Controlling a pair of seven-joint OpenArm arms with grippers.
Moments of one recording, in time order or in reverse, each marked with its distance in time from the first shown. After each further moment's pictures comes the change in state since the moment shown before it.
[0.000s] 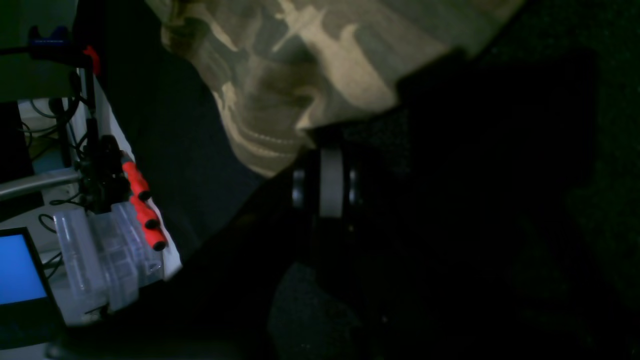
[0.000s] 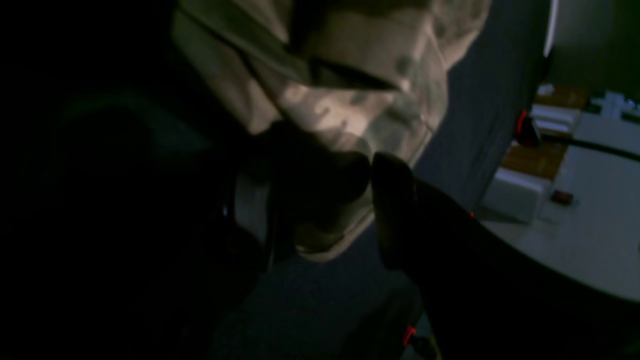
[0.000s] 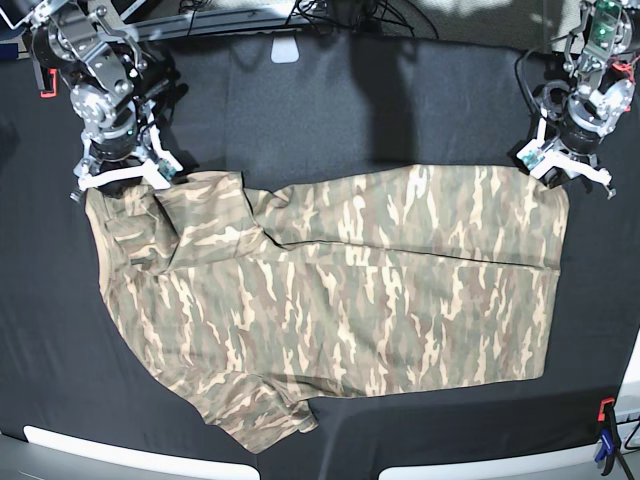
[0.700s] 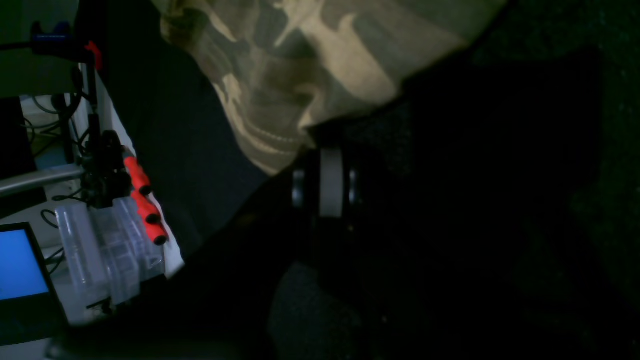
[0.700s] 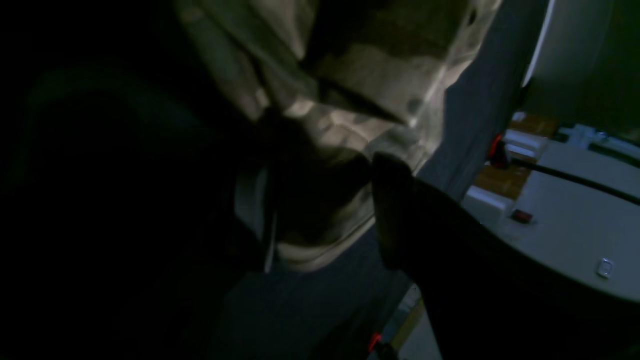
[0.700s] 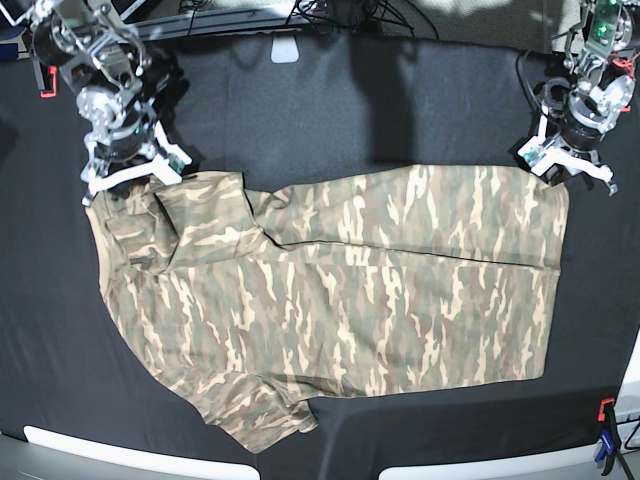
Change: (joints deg) left arm 0.9 0.0 -0.1 0.1 0.1 0.4 0.0; right arm 0.2 -0.3 -0.1 -1.6 -7.5 -7.6 1.8
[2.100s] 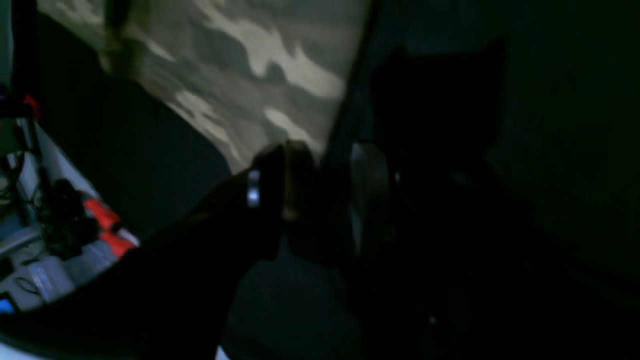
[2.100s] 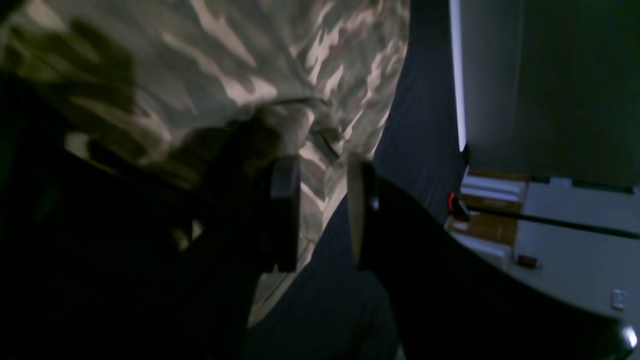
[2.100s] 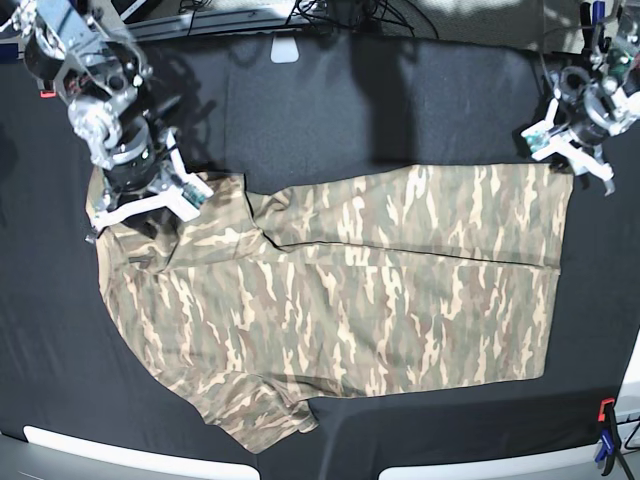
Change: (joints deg) left arm 2.9 -7.2 -0.9 9.5 -5.0 -4.5 3.4; right arm 1.0 2.4 -0.2 19.0 5.4 -2.6 -0.9
